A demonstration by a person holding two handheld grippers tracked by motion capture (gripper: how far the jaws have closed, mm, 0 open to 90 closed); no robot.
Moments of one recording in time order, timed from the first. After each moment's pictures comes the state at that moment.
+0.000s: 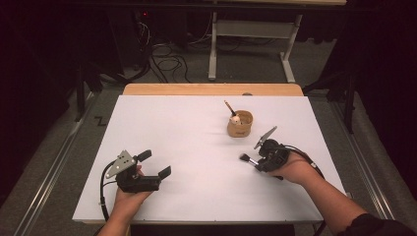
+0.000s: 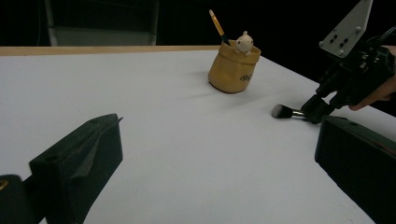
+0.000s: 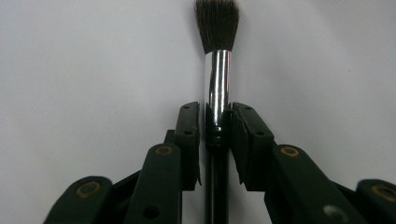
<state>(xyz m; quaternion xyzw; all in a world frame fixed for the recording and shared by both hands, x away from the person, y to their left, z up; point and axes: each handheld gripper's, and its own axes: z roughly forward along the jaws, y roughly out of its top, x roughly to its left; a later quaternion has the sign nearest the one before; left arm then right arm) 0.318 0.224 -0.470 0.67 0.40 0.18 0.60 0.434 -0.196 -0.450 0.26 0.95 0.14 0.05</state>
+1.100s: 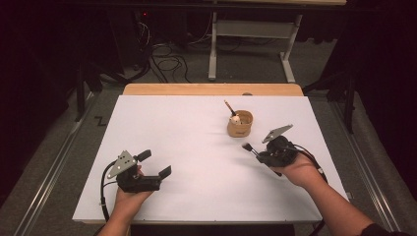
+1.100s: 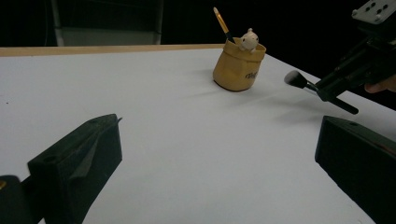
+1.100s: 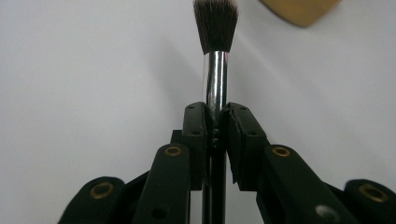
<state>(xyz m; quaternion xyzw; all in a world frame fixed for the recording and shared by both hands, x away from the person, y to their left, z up) 0.319 0.222 -0.472 0.68 0.40 0.19 0.59 0.420 -0.211 -0.426 0.30 0.92 0.24 0.10</state>
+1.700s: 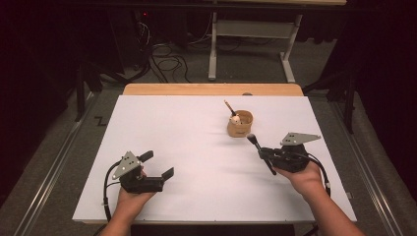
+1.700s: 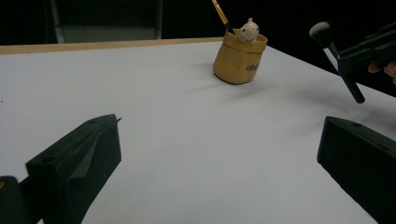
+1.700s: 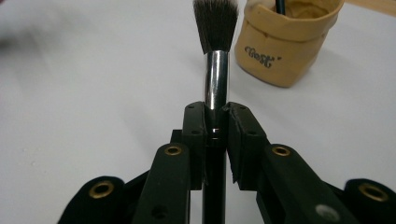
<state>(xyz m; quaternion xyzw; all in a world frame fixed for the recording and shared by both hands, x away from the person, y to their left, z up) 0.320 0.217 -0.476 0.69 0.40 0.19 0.58 0.397 -0.239 -0.427 0.32 0.84 0.43 0.12</state>
